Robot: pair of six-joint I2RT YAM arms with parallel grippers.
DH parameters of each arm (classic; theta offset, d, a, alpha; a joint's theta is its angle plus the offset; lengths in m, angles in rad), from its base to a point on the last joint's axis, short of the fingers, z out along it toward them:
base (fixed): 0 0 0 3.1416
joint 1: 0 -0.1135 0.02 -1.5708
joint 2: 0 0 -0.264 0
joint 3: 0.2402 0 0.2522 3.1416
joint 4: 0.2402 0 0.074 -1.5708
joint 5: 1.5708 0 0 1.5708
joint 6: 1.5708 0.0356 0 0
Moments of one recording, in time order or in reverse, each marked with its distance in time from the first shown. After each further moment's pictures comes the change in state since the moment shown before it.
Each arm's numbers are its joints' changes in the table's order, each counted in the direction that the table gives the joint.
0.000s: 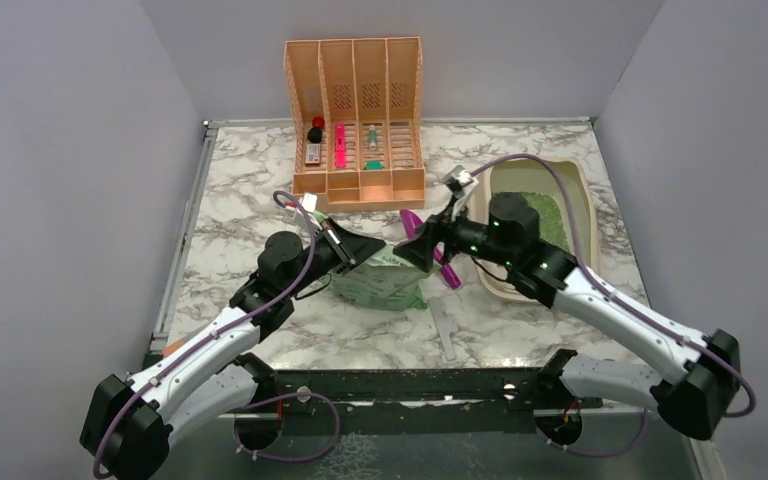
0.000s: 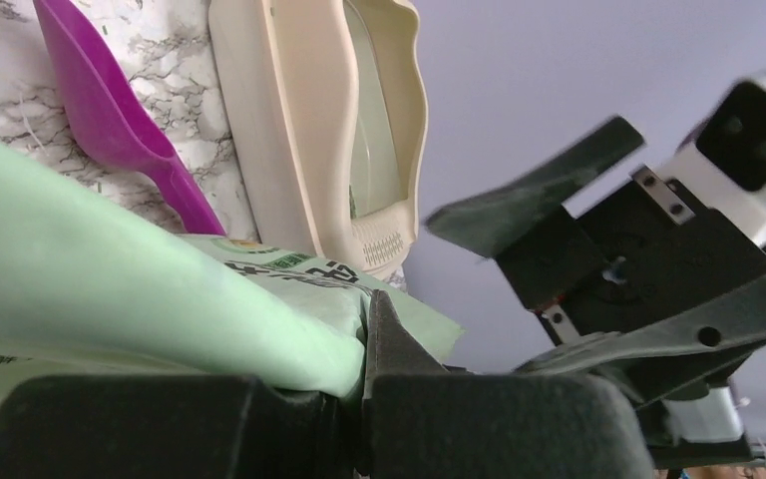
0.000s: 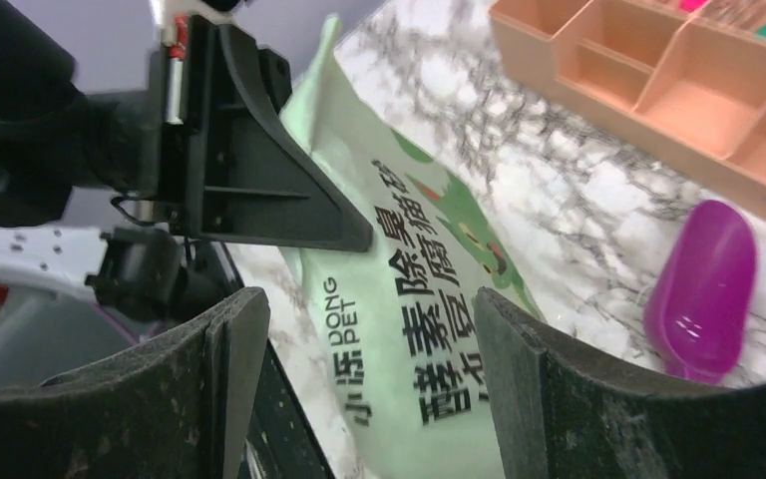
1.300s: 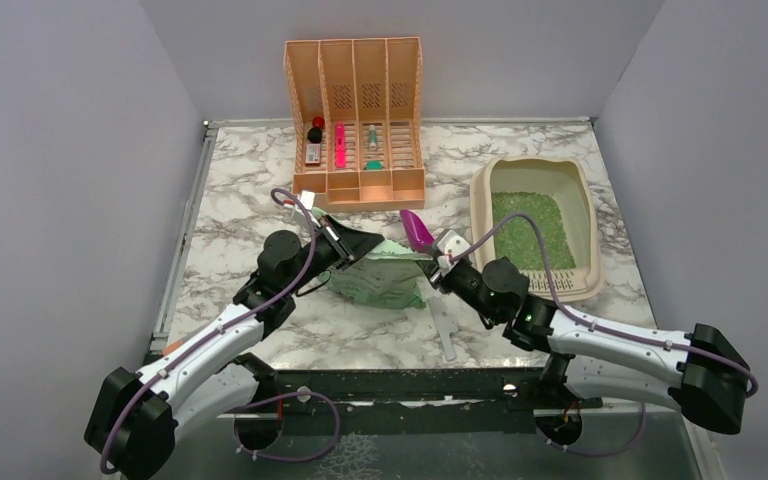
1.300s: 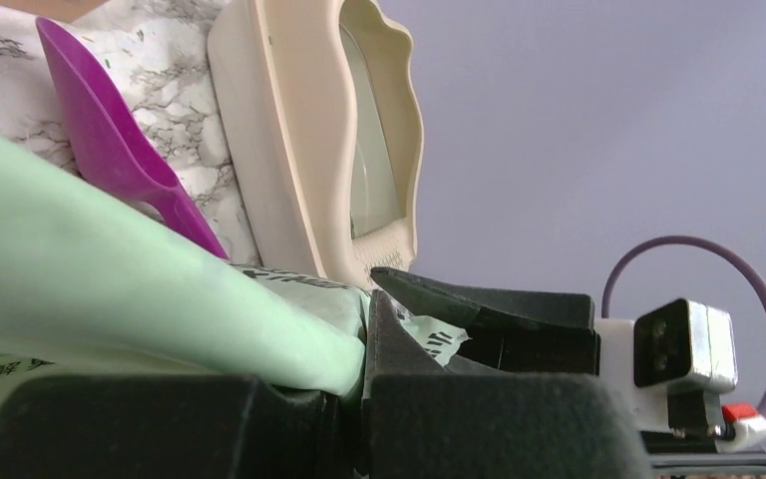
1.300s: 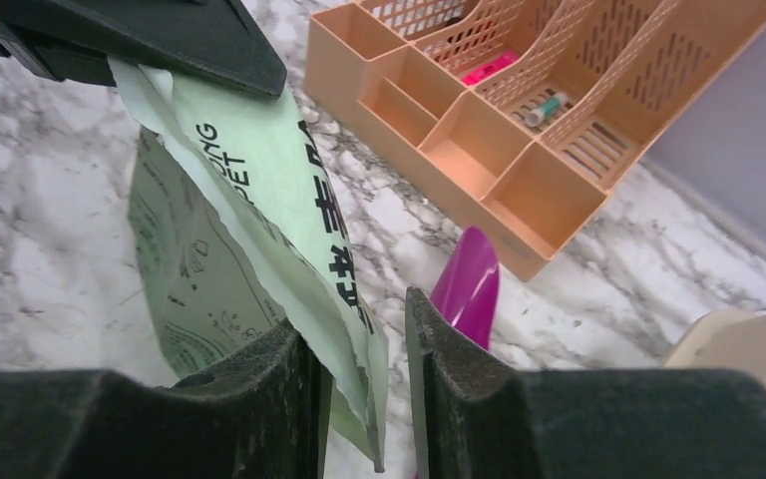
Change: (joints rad) left arm -0.036 -0.037 -0.039 -0.129 0.021 0.014; right arm -0.255 0.026 -0.357 -0.420 0.502 -0.562
